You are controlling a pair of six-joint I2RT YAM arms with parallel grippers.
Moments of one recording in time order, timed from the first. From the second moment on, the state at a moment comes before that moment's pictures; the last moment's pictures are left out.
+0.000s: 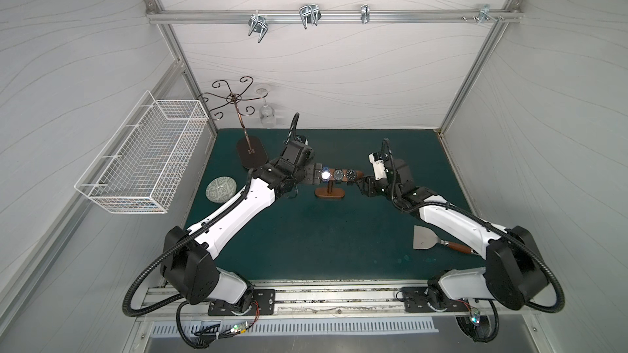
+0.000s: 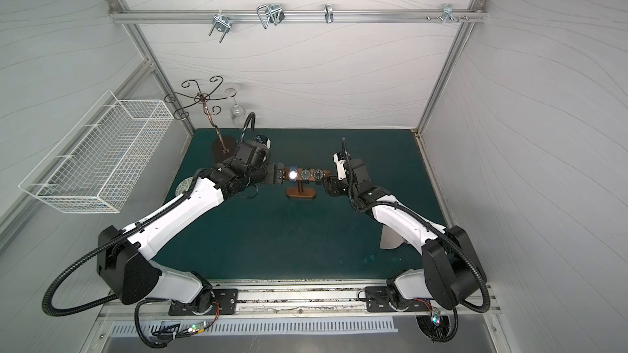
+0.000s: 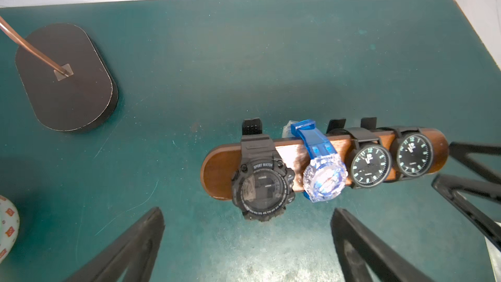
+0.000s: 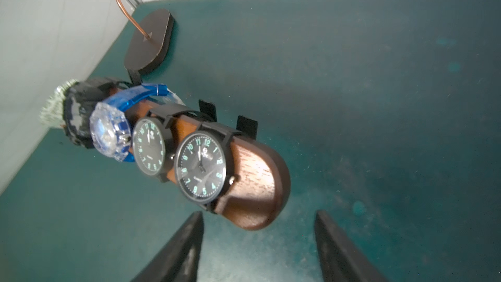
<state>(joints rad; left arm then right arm) -0.57 1.45 1.27 -0.62 -0.23 -0.34 0.55 1.35 0.85 -0.08 -0.12 0.28</state>
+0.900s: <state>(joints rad) -0.21 1.35 0.45 0.26 -0.47 -0.01 0.38 1.09 0.85 -0.33 0.11 0.13</state>
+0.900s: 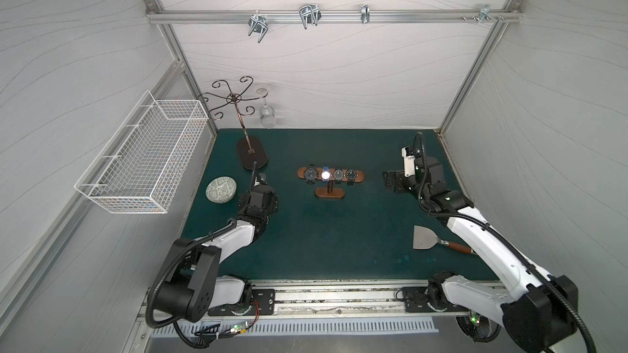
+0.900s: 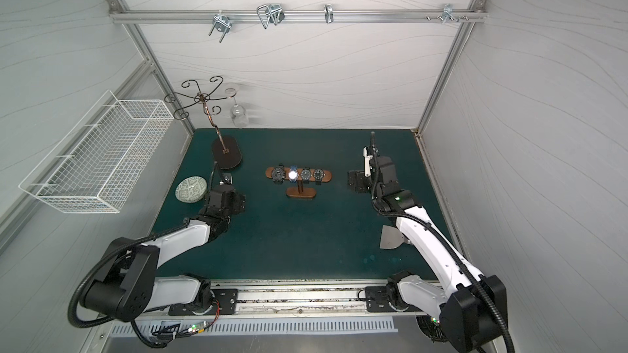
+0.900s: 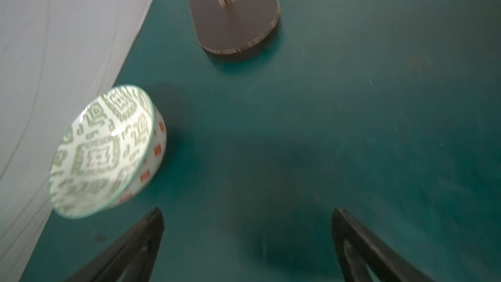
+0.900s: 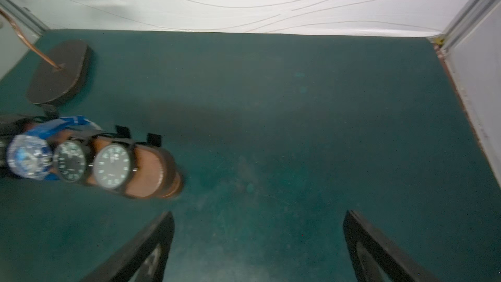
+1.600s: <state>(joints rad) 0.02 1.55 0.39 0.71 -0.09 -0.08 0.16 1.58 0.29 0.78 -0.01 -0.07</state>
